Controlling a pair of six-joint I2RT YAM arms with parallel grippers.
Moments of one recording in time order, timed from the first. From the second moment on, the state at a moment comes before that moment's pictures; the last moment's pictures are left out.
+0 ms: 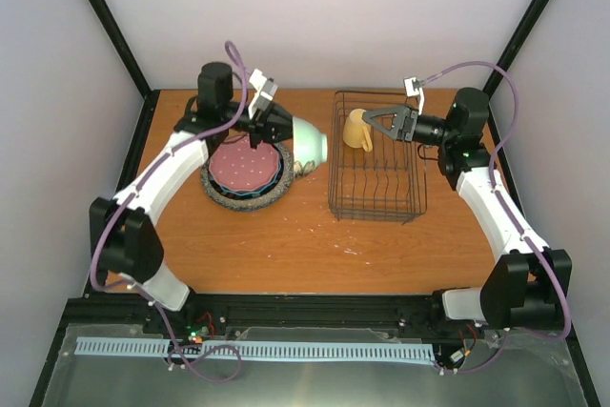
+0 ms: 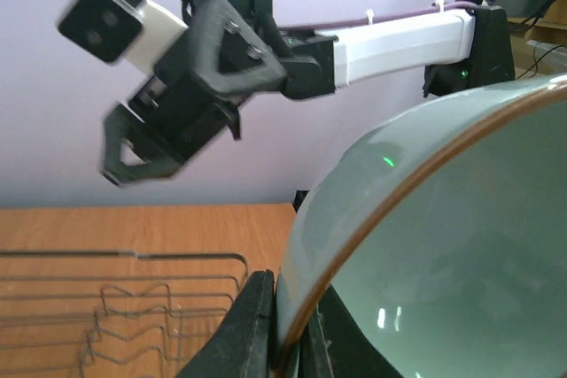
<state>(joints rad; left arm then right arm) -0.33 1.54 1.34 0.00 1.46 0.07 0.10 1.33 1.09 0.18 -1.17 0.77</state>
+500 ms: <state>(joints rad) -0.33 1.87 1.85 -0.49 1.51 0.46 0.16 1.35 1.14 0.12 -1.36 0.82</state>
